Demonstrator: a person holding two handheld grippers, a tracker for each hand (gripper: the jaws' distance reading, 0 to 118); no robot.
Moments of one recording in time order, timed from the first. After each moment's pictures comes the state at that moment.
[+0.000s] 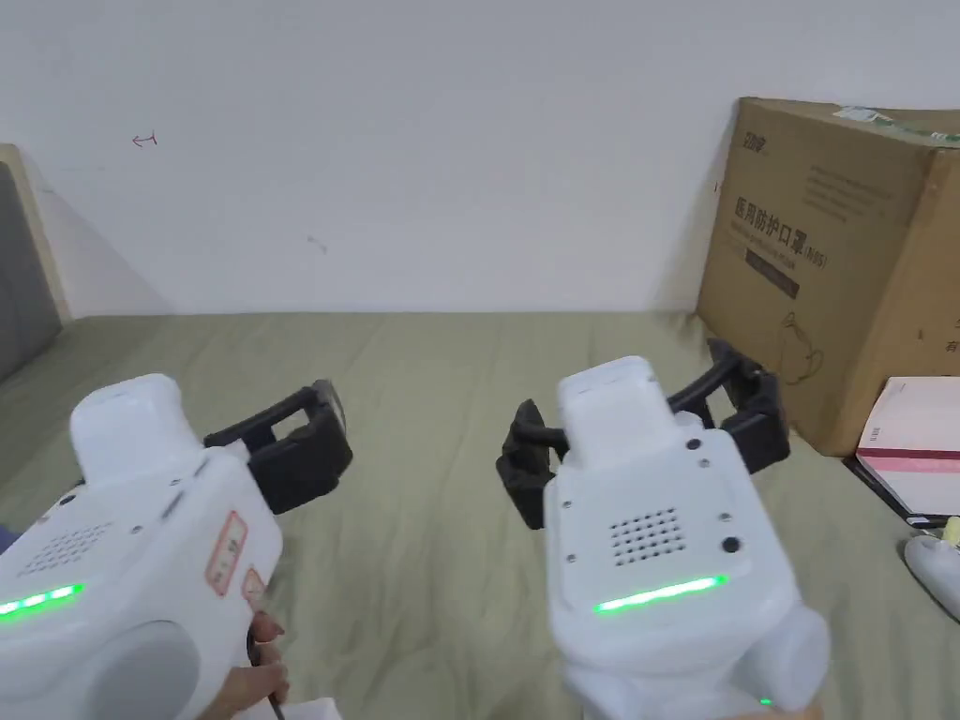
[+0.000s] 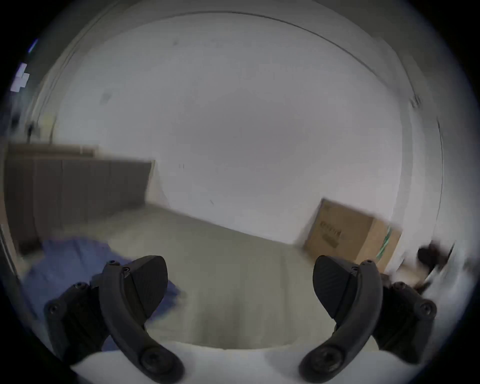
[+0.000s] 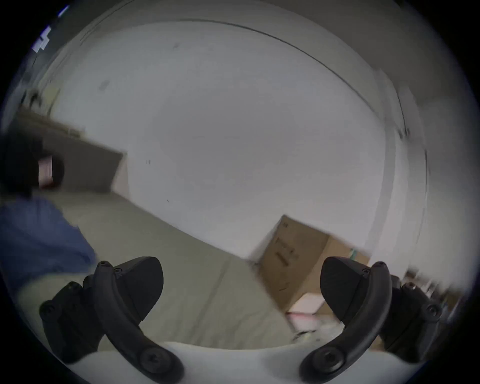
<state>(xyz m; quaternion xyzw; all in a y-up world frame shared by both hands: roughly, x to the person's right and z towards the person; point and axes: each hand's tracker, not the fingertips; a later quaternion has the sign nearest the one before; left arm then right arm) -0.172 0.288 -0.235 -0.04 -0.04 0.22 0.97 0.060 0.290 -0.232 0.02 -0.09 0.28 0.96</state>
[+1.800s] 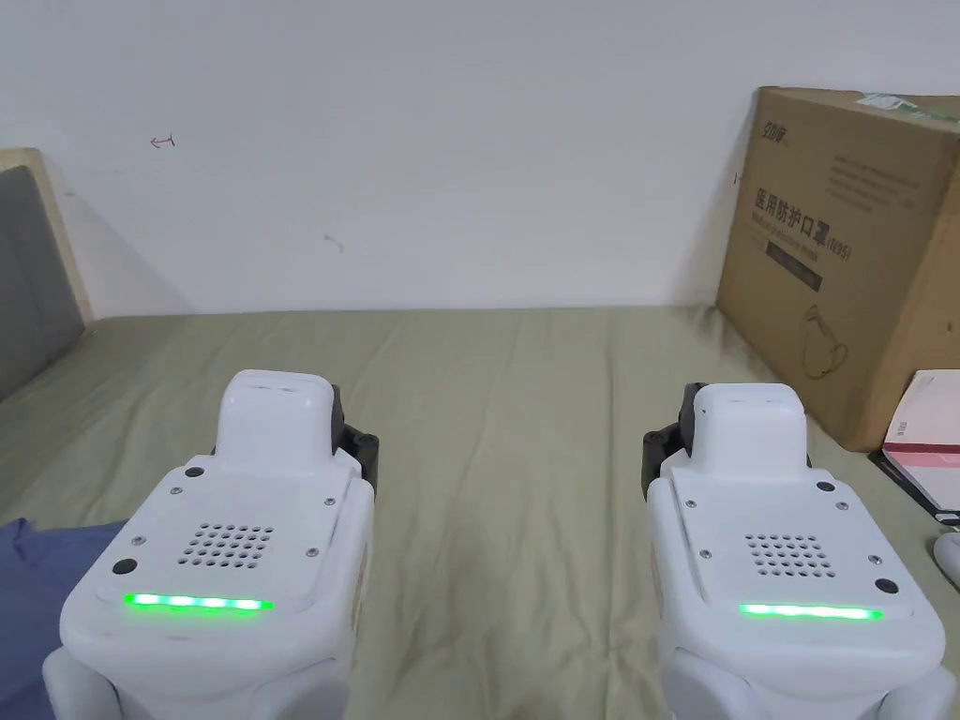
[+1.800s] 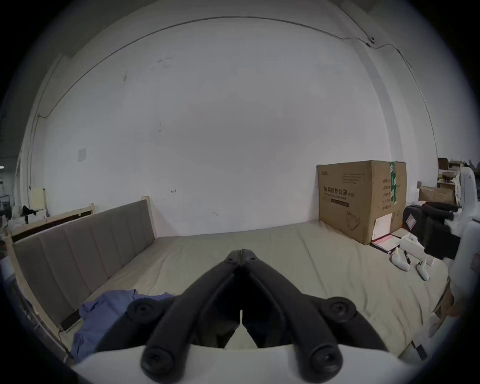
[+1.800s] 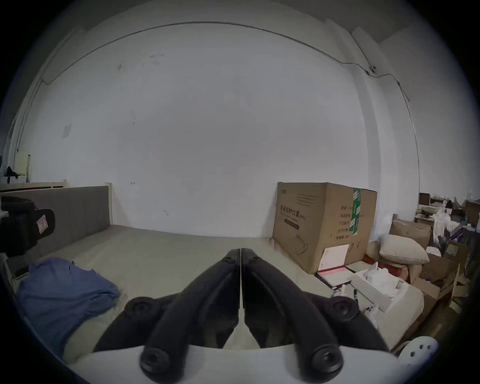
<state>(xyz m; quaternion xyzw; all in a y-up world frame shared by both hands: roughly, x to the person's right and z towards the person) -0.119 0.297 -0.227 -0.03 -0.03 -0.06 1.00 0.105 0.284 -0.225 -0.01 -0.09 0.04 1.00</state>
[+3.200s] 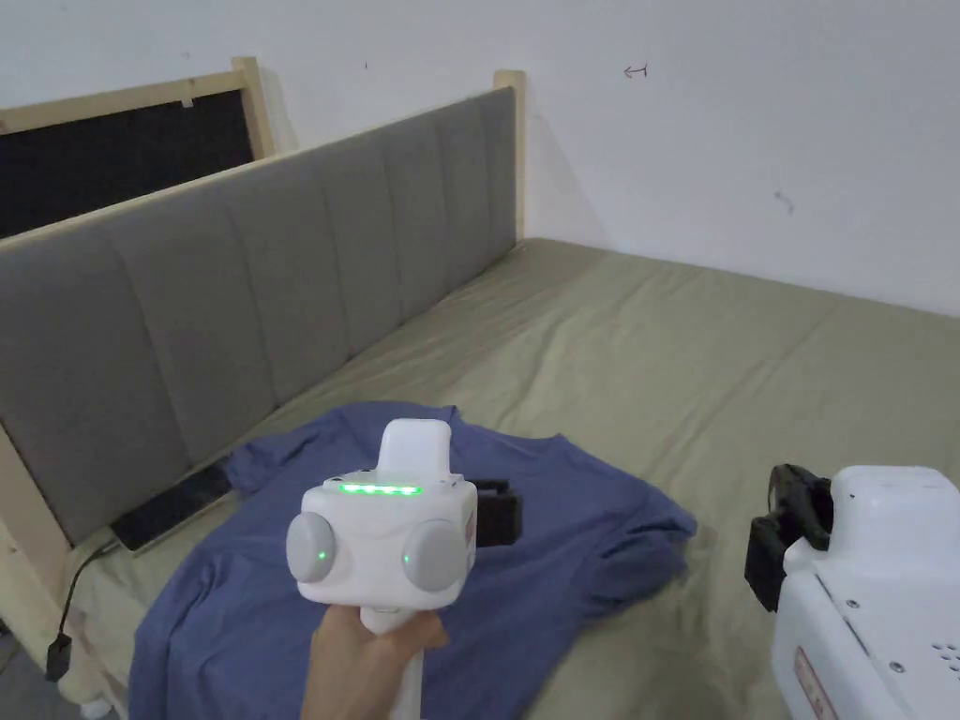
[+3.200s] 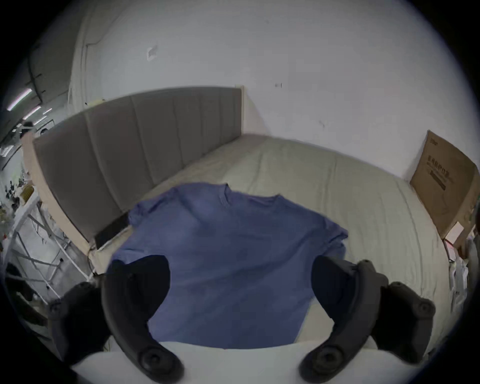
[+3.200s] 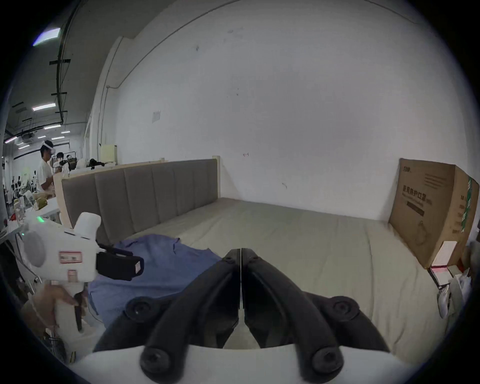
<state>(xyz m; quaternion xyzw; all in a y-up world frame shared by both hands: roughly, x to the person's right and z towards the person) -0.370 0.174 -0.312 -0.31 0.19 0.07 0.93 -0.091 0.237 -0.295 -0.11 0.23 0.03 0.97</state>
